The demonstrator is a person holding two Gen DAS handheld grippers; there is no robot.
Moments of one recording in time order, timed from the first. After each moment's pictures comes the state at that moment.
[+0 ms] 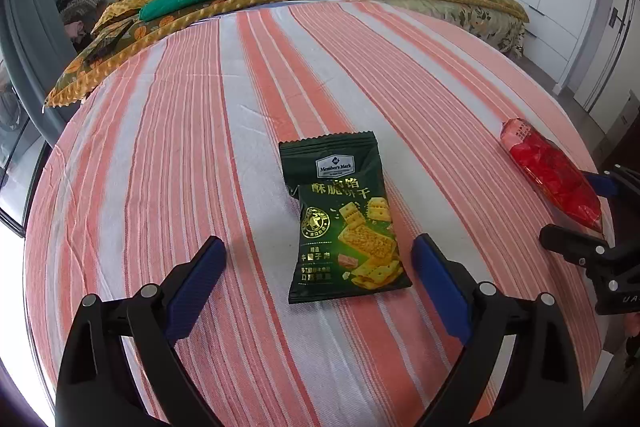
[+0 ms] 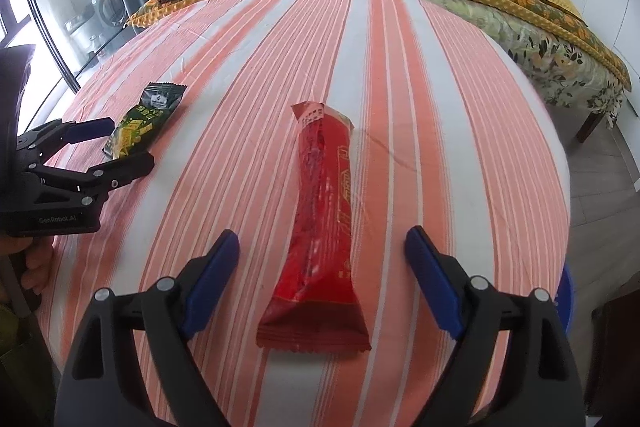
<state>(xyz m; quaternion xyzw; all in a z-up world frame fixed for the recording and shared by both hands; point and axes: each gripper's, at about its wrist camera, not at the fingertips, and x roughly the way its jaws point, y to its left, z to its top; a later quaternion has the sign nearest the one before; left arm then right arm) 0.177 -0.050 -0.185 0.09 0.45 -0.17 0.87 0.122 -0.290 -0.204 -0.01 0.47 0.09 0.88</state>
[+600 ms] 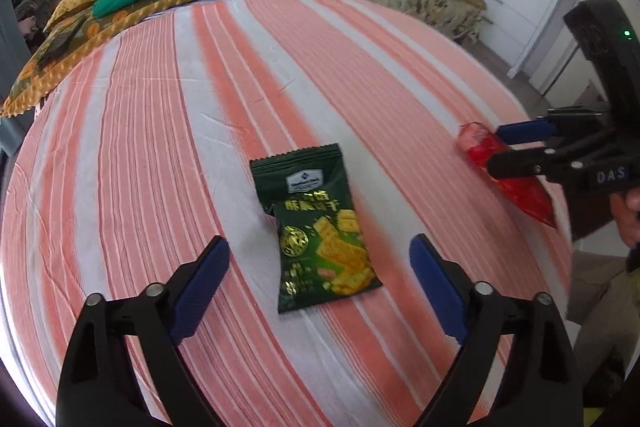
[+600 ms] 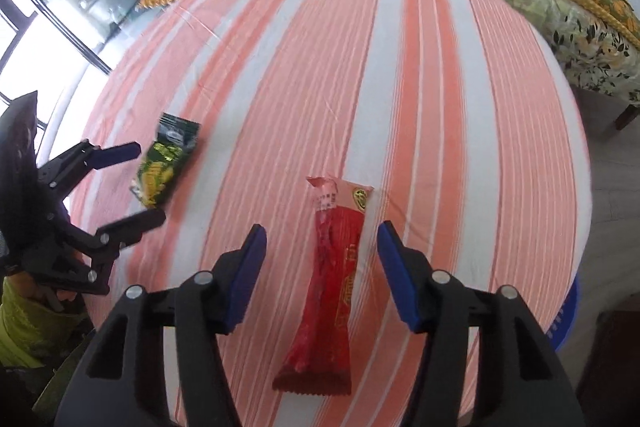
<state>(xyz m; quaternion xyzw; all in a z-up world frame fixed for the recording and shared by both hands) 0.194 -0.049 -0.173 0.08 0.49 -0.25 0.83 0.190 -0.288 -0.174 0.00 0.57 0.15 0.81</state>
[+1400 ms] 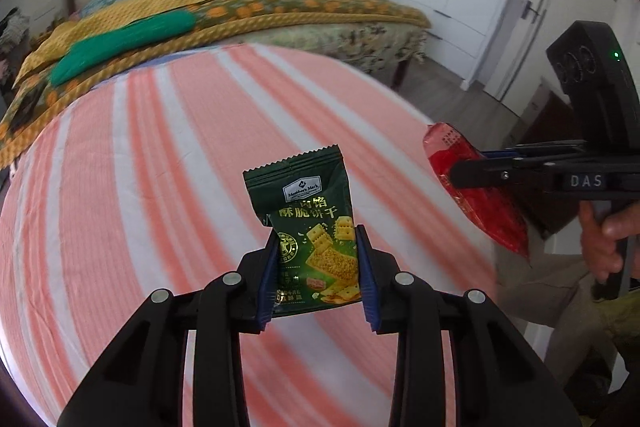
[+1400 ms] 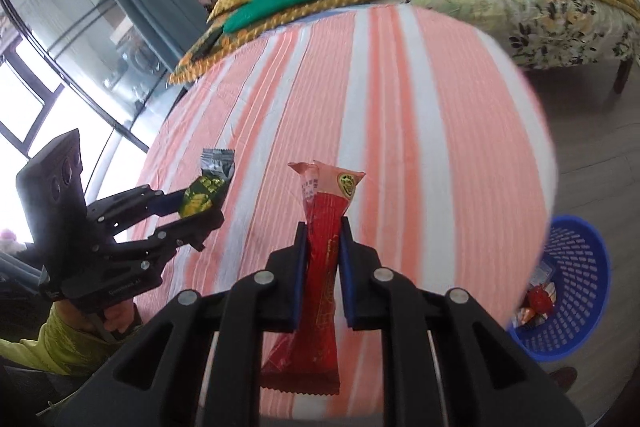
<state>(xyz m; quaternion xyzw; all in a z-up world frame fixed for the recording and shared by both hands) 0.139 -0.119 -0.118 0.07 0.41 -0.34 0.84 0.104 -0.352 -0.128 0.14 0.46 0.16 0.86</state>
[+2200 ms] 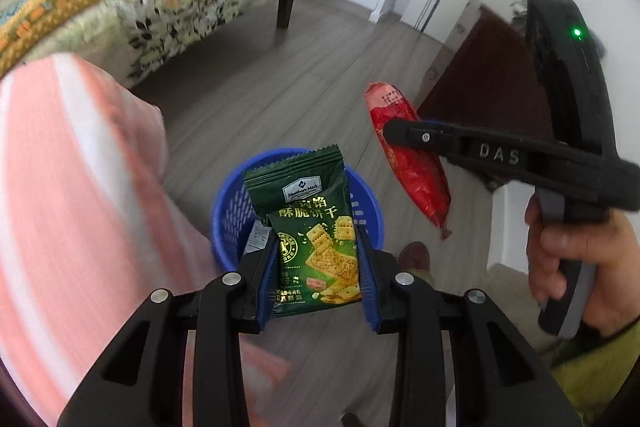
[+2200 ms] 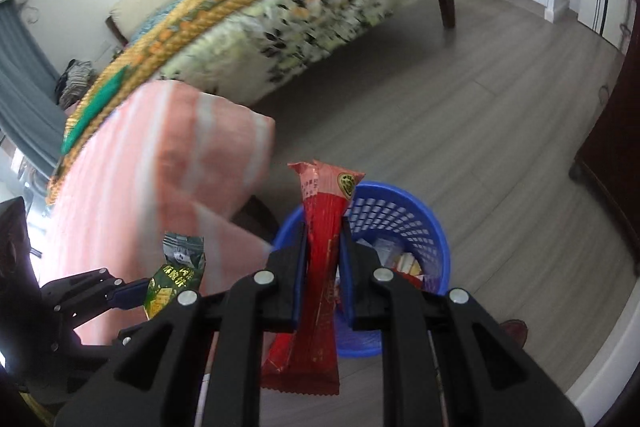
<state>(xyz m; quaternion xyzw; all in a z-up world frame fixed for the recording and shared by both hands) 0.094 -0.459 -0.205 0.14 0.47 -0.46 0.74 0.029 -0.648 -0.221 0.24 0.42 -0.09 0.87</state>
